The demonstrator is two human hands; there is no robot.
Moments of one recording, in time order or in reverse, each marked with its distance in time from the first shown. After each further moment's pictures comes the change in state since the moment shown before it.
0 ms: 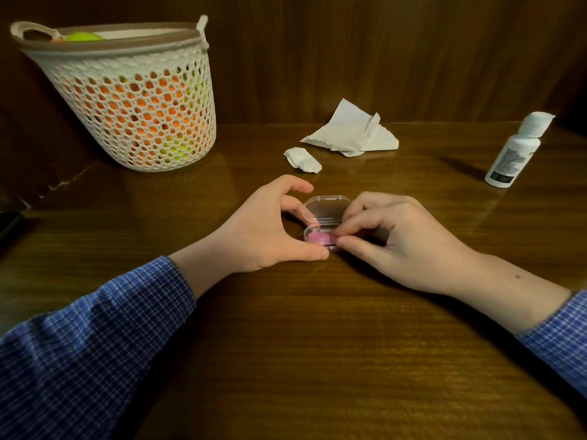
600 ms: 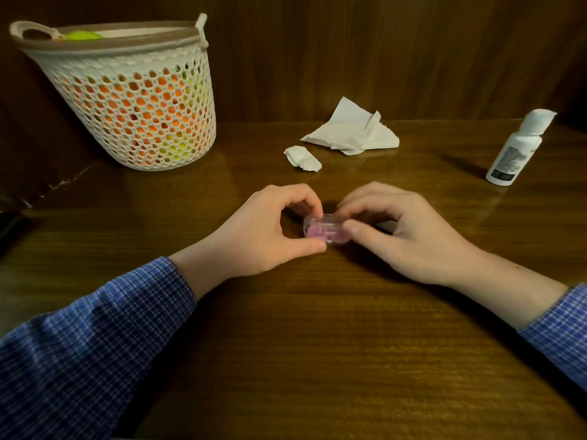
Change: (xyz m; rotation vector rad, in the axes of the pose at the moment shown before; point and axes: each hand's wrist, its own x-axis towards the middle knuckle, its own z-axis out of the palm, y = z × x) left_hand -0.007 0.008 -0.003 0.081 -0.007 0.161; right_hand 0.001 0.010 -0.001 0.107 0.075 0.063
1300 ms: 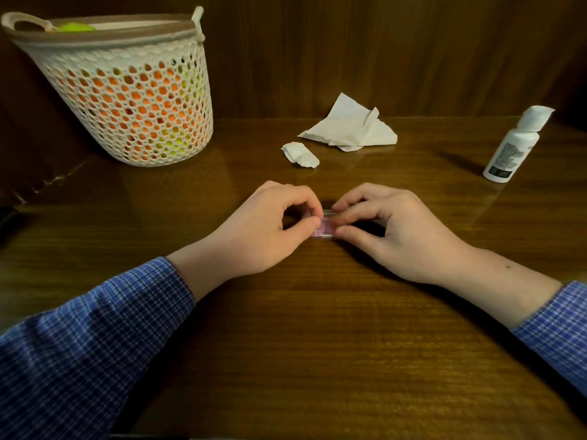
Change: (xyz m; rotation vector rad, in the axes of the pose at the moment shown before) left_hand 0.000 0.003 0.006 0.019 0.019 -0.011; right_hand 0.002 0.002 0.005 -0.103 -0.042 -0.030
